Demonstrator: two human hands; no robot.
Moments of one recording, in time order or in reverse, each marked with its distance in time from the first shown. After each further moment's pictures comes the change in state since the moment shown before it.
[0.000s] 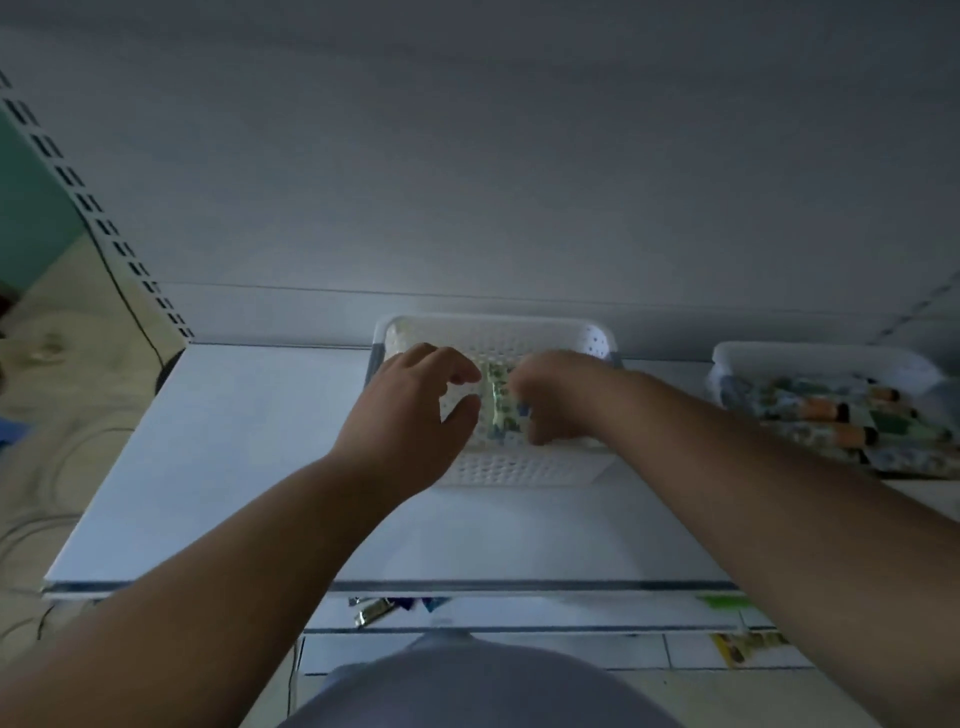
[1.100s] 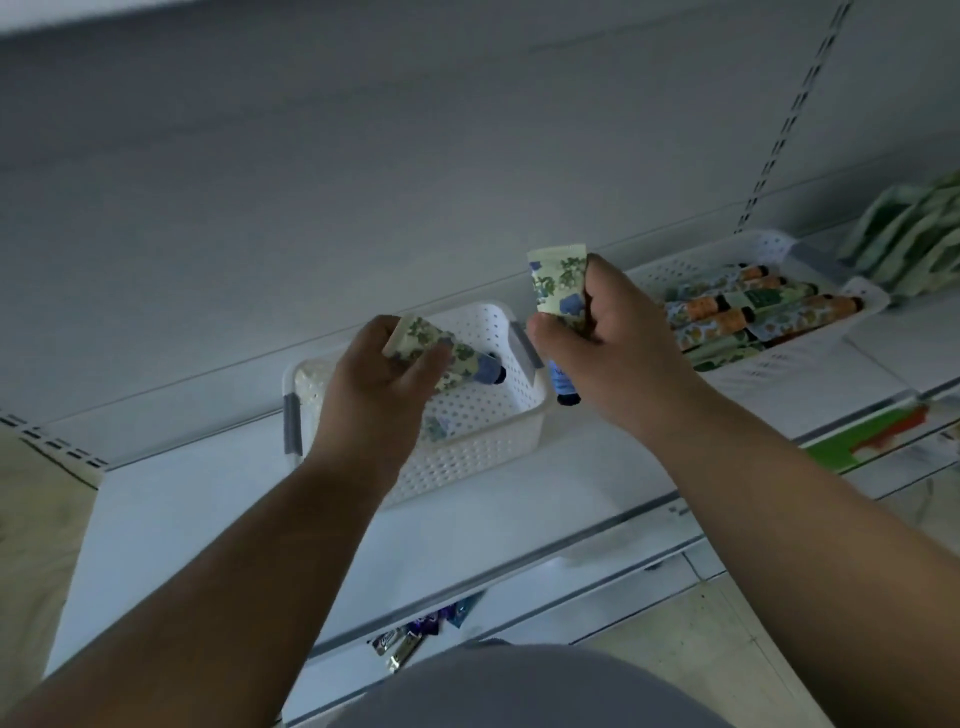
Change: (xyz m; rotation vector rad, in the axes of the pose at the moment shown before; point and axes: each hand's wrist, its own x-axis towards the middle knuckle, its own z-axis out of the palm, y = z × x) left_hand 0.029 0.061 0.011 -0.590 -0.021 -0.186; right_hand -0.134 0.009 0.012 1.048 1.037 0.407
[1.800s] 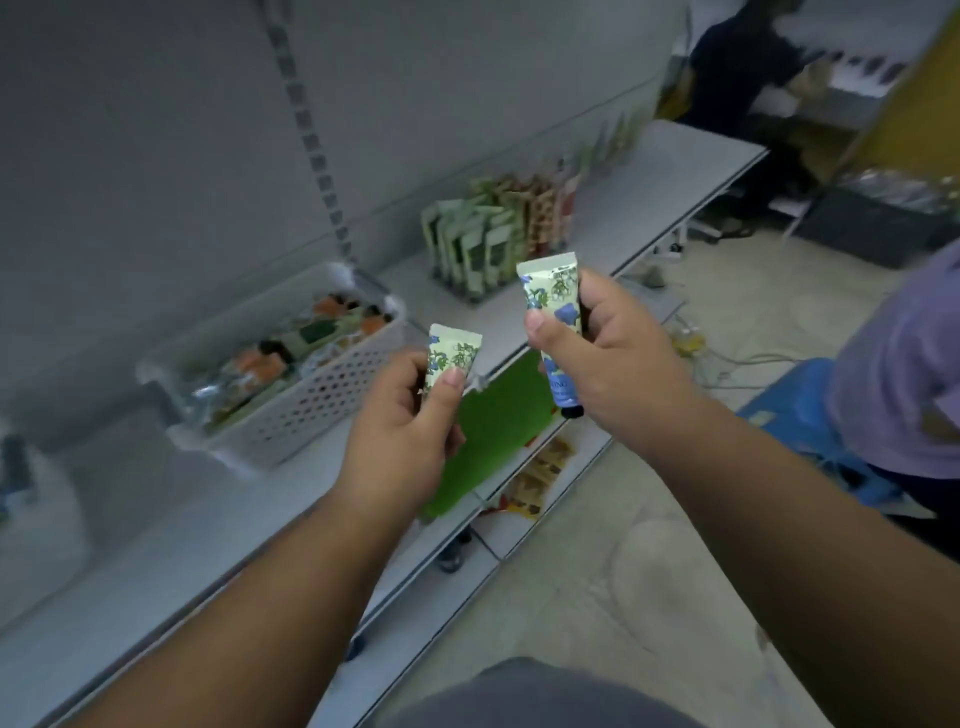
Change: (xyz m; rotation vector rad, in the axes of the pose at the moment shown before) left_hand -0.131 0.115 0.361 -0.224 -0.540 0.084; right_hand -0.136 0.130 -0.337 0.170 0.268 0.279
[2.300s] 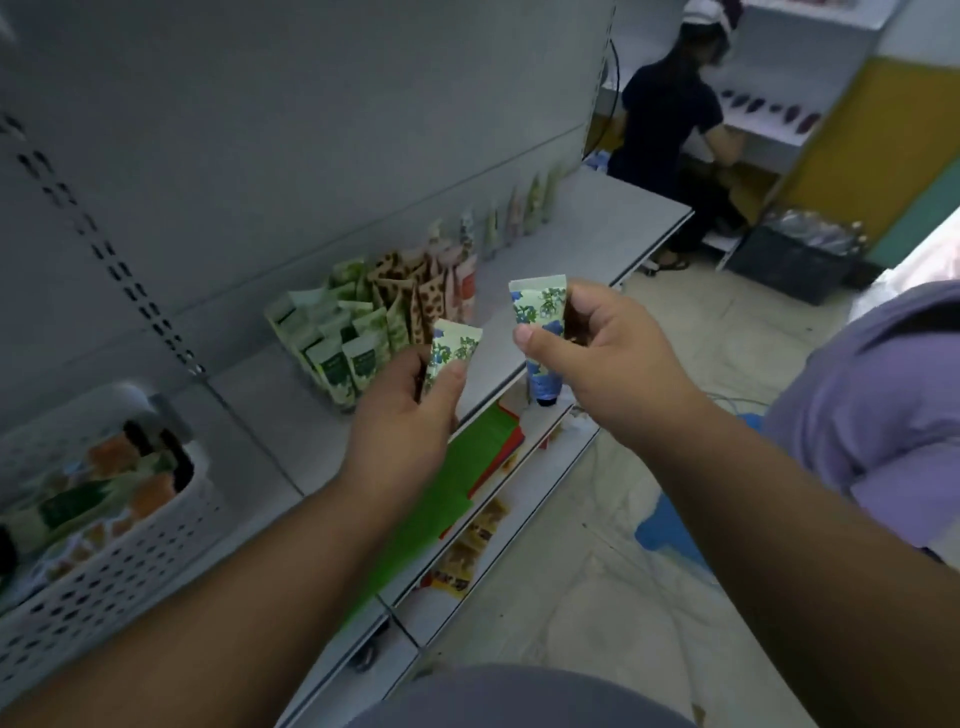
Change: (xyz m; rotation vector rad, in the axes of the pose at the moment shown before) left_hand 0.177 0.008 0.149 0.088 -0.045 0.046; right_hand 0.151 0.060 -0.141 -0.047 0.078 0.043
